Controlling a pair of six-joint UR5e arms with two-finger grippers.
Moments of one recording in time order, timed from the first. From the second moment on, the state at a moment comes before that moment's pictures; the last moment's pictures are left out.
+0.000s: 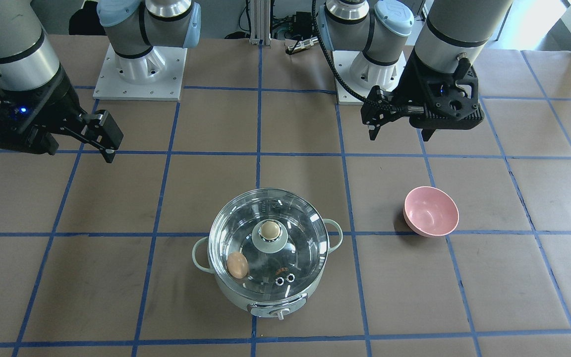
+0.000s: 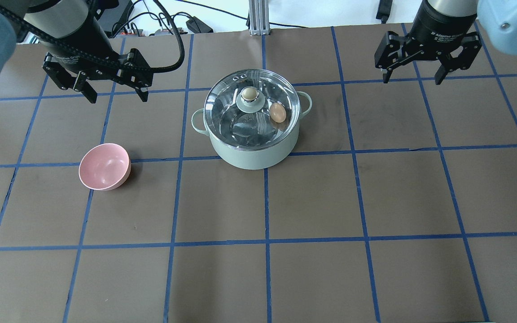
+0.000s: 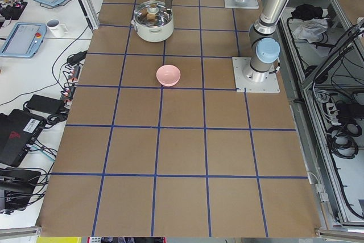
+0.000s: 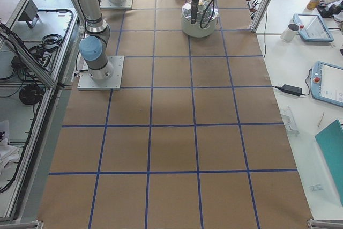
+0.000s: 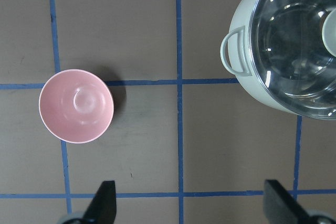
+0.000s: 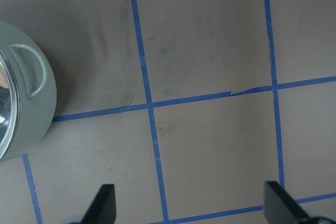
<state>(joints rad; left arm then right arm) -1.58 -1.59 -1.50 -1.60 1.59 0.00 1.52 -1.49 1.51 -1.62 -1.61 0.08</state>
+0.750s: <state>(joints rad) -1.58 -1.57 -1.50 -1.61 1.59 0.01 1.51 -1.55 1.54 -1.56 -1.63 0.05</state>
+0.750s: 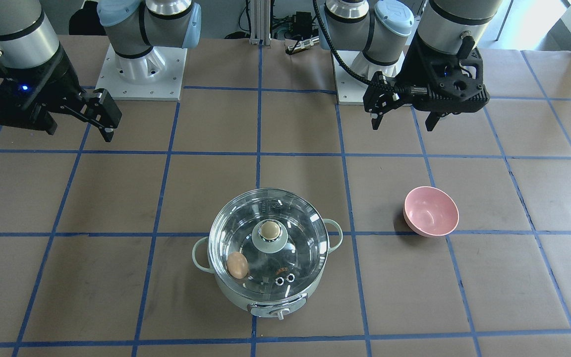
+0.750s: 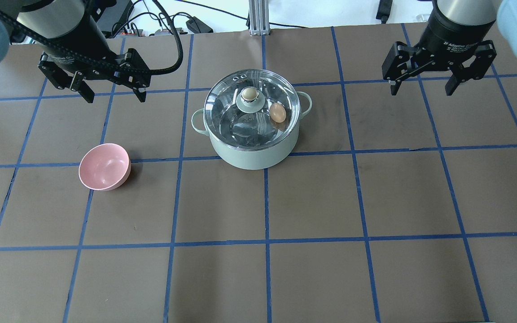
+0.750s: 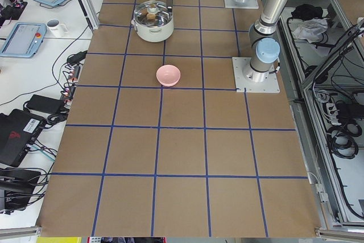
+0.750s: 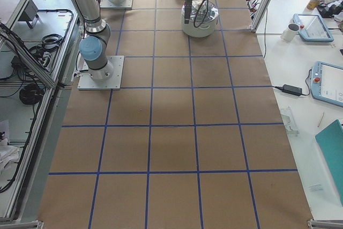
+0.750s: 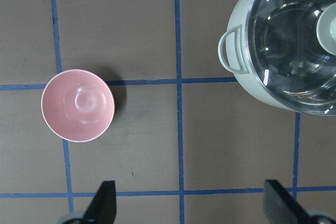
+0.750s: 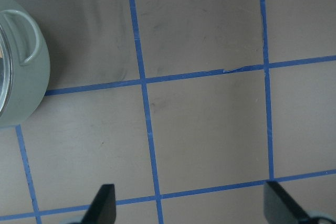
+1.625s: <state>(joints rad) -1.57 -1.58 -1.50 -1.61 1.59 0.02 1.57 -1.61 1.53 -1.53 -1.63 0.04</state>
